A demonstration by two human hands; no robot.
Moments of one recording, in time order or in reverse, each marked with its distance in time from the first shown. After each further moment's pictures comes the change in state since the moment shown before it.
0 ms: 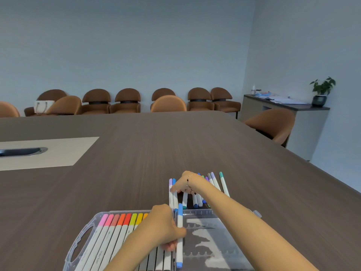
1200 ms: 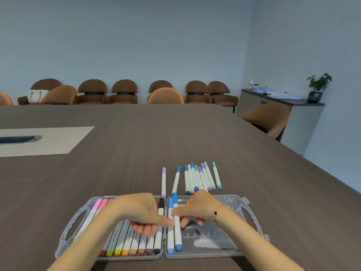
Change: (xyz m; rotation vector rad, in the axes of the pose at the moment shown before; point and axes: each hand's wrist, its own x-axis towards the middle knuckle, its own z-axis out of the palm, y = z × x) left_hand -0.007 -0.015 -0.030 0.123 -0.361 0.059; right_hand -0.104 0.061 0.046 0.232 -0.024 -0.099
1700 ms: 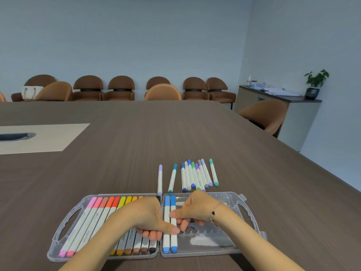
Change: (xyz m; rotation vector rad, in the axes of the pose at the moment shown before) left_hand 0.014 0.014 0.021 0.082 0.075 -0.047; right_hand 0.001 0.007 -0.003 -0.047 -0.082 -0.048
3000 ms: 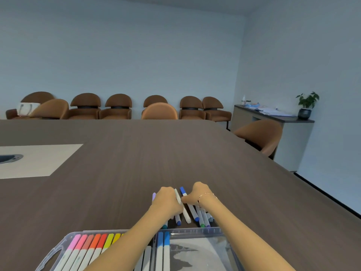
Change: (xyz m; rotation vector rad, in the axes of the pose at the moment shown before) left_hand 0.117 0.050 -0.039 -0.056 0.584 -0.023; right_hand 0.101 0.005 -0.076 -0.140 0.443 0.160
